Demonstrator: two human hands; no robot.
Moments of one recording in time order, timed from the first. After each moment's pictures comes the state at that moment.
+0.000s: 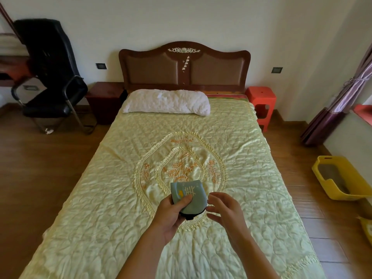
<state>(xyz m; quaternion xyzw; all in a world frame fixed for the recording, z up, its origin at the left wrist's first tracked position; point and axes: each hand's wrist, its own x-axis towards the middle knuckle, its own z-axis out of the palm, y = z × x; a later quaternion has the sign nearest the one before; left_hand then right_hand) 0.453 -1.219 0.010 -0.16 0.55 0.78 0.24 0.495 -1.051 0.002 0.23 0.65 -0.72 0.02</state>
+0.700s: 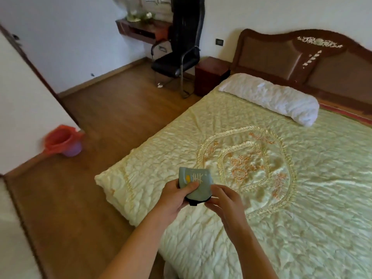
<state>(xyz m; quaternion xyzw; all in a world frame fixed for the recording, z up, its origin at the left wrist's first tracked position) 0.555 -1.277 0.012 -0.33 0.53 0.78 0.01 0.509 -1.122 -0.004 0.03 0.64 -0.72 0.27</state>
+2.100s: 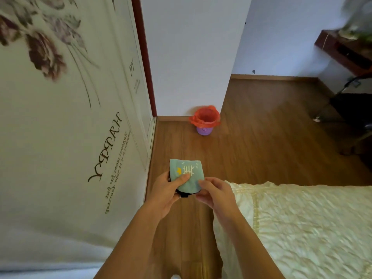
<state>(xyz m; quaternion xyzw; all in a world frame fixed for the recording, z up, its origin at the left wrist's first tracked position) 0.941 -1.779 0.012 -0.49 0.33 0.72 -0.35 0.790 -1.721 0.015 -0.27 0.61 -0.50 0.55</state>
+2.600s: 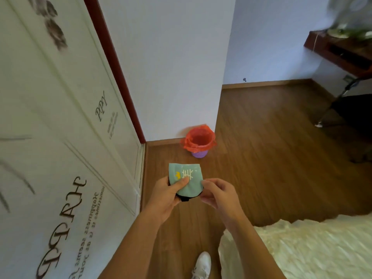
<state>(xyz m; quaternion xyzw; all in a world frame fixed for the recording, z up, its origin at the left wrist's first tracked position) 0.826 -2.035 0.008 -0.49 0.38 0.72 -0.32 0.671 -1.969 0.000 -0.25 0.60 -0.55 0.52</state>
